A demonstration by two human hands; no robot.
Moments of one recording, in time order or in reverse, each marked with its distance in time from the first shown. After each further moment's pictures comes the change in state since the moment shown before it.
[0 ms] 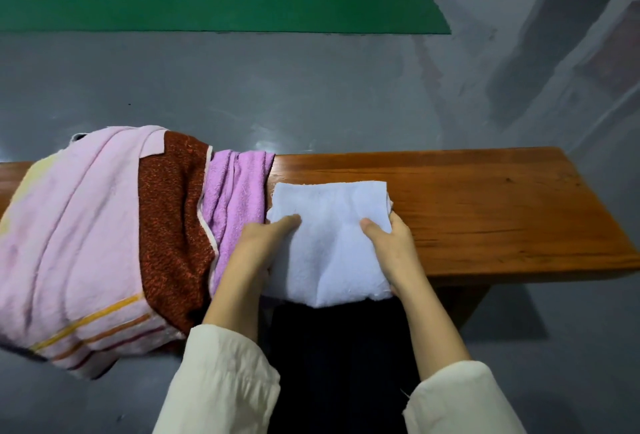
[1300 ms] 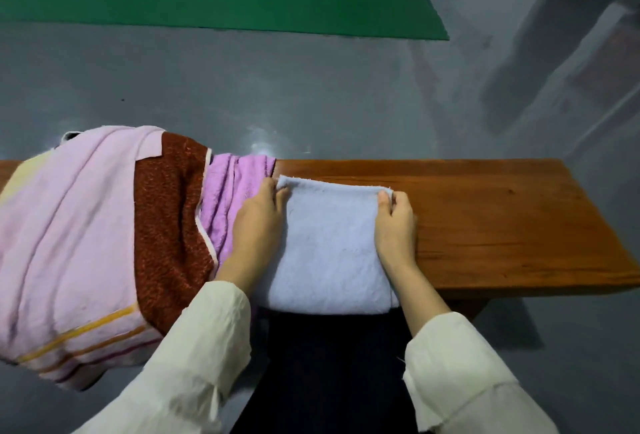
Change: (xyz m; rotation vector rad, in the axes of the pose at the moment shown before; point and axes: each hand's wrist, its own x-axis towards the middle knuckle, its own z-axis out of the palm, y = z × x) left_hand 0.053 0.010 0.007 0.505 0.224 0.724; right_hand 0.045 -0.006 0.011 -0.347 0.321 -0.257
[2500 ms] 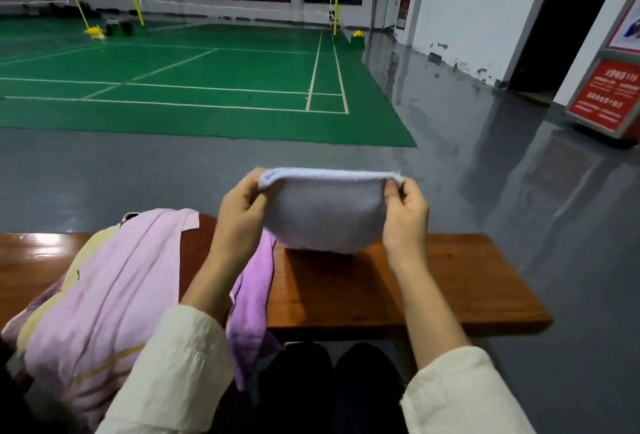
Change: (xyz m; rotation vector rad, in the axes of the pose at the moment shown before) left_hand -0.060 0.120 -0.160 -0.569 0.141 0.493; right_hand -0.056 -0.167 -0.119 0.428 0.109 -0.345
